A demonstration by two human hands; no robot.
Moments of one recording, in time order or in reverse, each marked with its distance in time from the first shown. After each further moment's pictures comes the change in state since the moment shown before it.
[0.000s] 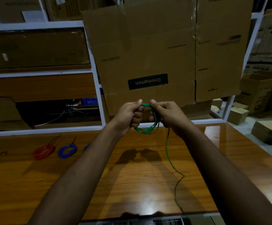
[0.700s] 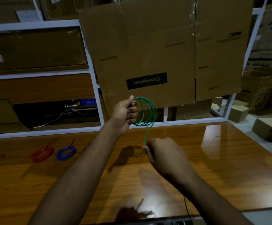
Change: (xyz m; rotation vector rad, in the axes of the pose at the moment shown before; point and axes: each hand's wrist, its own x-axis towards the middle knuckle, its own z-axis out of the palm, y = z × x) left_hand 0.025 -0.006 -0.009 -0.288 0.117 -0.010; right_hand -0.086 0.009 0.050 -0.877 -0.033 -0.096
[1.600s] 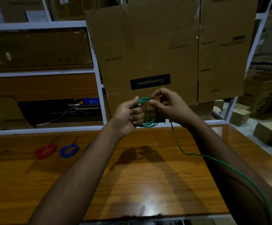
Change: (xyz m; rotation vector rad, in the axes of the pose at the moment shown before) left_hand -0.026 0.006 0.005 -0.137 -0.159 -0.068; right_hand 0.095 0.036 -0.060 0.565 0.159 -0.093
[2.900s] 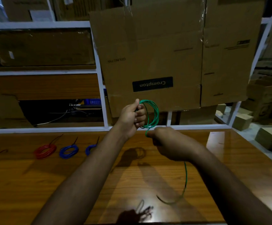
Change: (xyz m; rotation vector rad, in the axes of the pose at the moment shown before) left_hand 0.017 -0.010 -0.004 0.051 0.151 0.091; right_hand -0.054 -0.022 0.030 -0.630 -0.488 0.023
